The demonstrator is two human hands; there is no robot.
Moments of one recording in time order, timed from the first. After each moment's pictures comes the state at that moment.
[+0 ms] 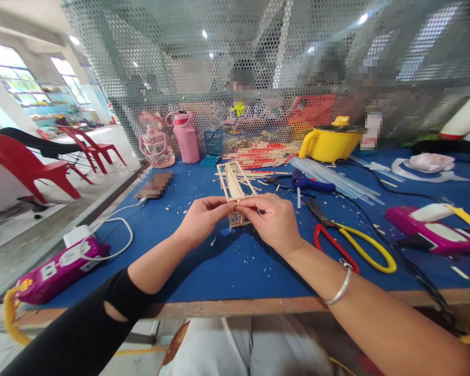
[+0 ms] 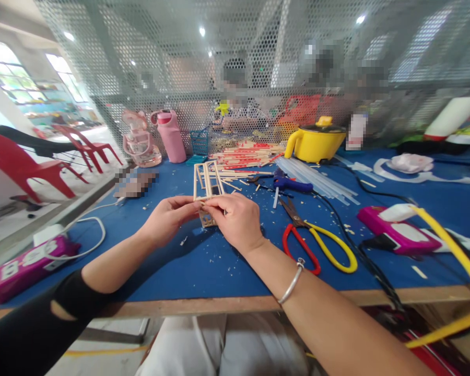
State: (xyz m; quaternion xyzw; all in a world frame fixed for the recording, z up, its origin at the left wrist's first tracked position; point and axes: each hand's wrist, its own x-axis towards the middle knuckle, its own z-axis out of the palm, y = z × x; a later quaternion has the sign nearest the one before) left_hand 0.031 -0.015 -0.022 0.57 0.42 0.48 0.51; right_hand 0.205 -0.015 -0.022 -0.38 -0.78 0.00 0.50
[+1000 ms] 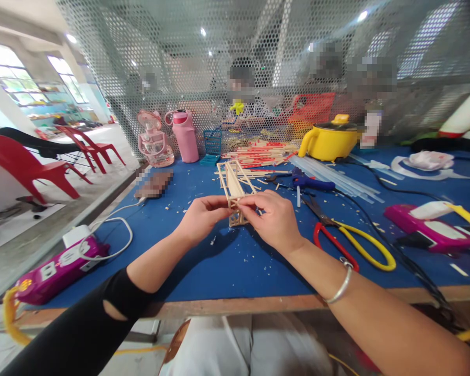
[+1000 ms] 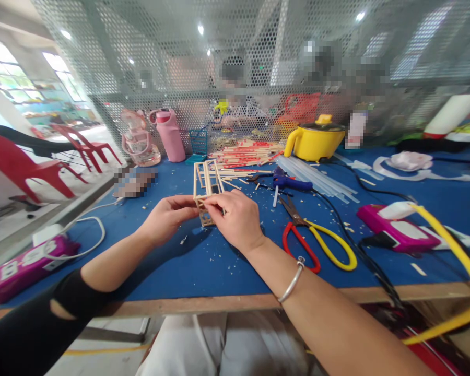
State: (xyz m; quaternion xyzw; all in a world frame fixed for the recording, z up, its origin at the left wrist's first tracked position) left_hand 0.028 -0.016 -0.020 0.59 0.40 0.47 0.52; right_hand 0.206 -0.016 -0.022 -0.36 -0.79 -0.03 0.49
